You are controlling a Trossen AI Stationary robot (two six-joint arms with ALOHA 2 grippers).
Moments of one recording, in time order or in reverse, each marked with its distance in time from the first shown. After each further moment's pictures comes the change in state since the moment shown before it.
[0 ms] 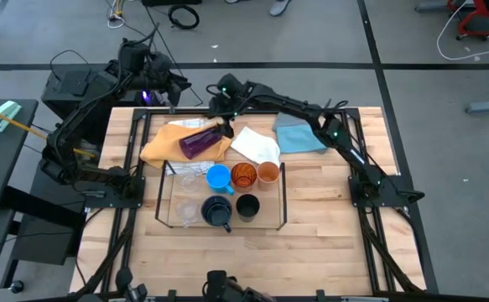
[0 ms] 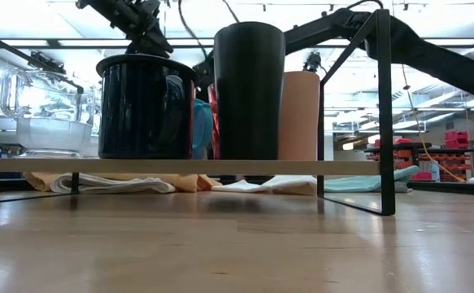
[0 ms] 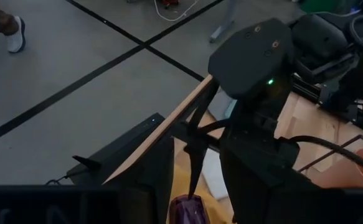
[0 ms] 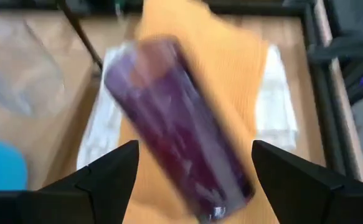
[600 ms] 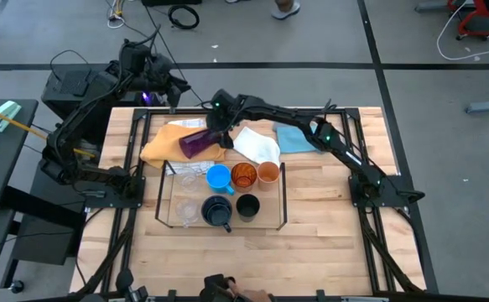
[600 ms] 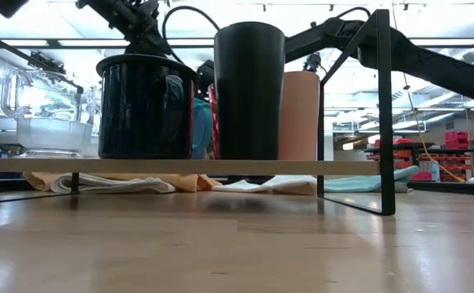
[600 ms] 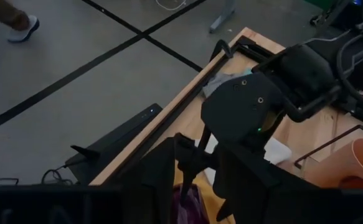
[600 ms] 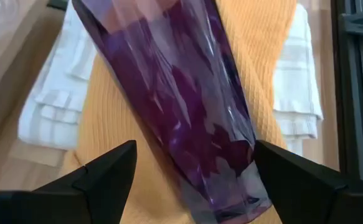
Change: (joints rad) left arm -0.001 0.000 0.000 -0.046 0.000 0.013; right arm 0.053 0.092 0.002 -0.018 0.174 -0.158
